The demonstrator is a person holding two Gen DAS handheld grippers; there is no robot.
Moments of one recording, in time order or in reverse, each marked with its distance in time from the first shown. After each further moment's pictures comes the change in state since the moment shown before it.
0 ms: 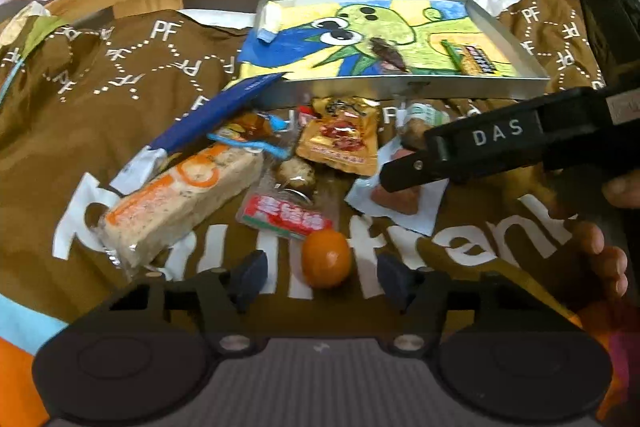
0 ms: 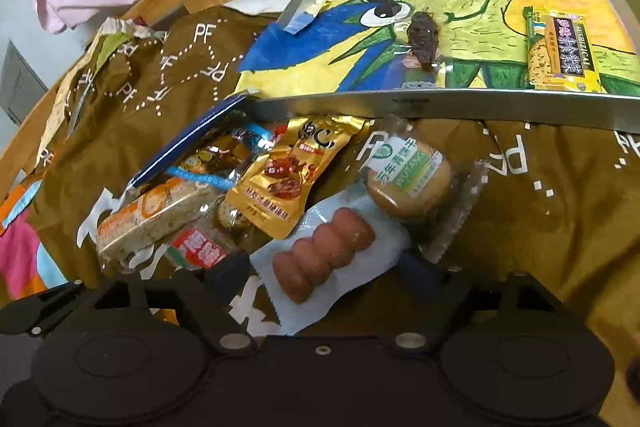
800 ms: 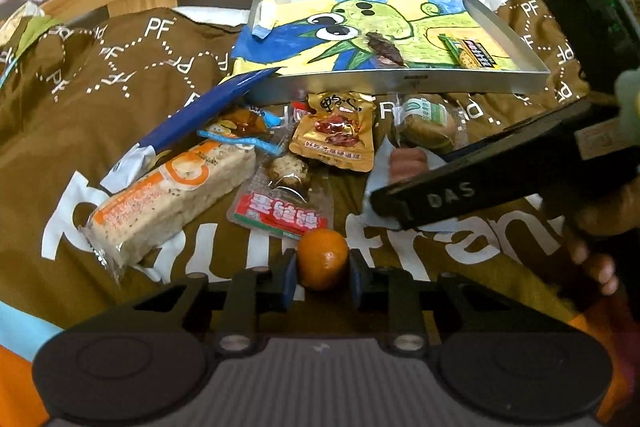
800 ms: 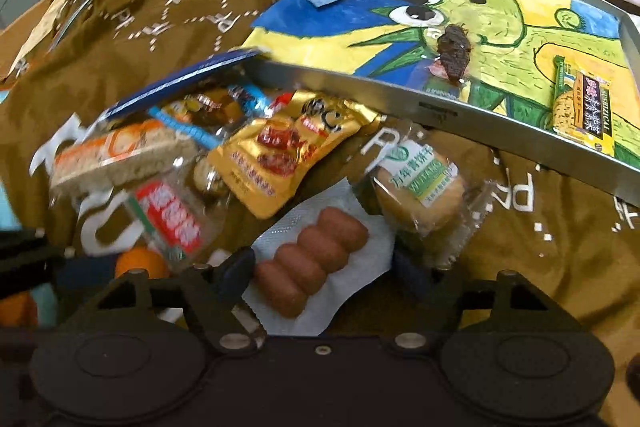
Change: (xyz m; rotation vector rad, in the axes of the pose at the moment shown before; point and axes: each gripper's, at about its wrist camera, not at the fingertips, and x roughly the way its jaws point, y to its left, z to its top) left arm 0.006 -0.007 -0.002 0.016 -0.003 0.020; right arm 0.013 0.022 -0.004 -0.287 0.066 -0.136
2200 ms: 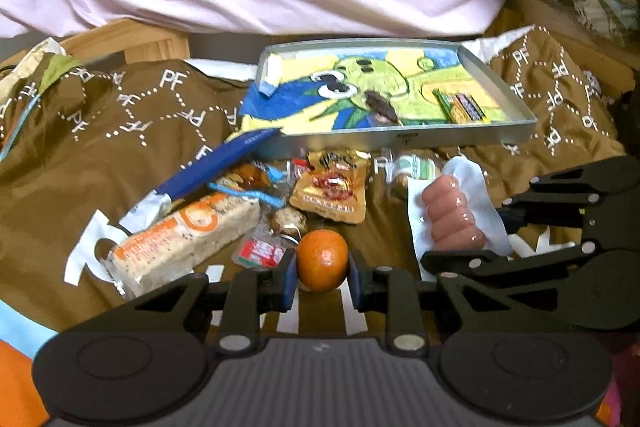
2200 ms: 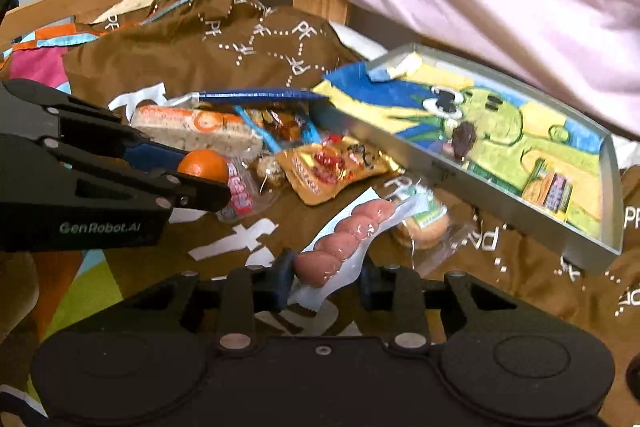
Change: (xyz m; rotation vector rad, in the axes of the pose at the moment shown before) left arm -0.027 -0.006 0.002 -0.031 -0.168 0.020; right arm -0.057 0.036 -0.055 -0.265 -0.284 -0.073
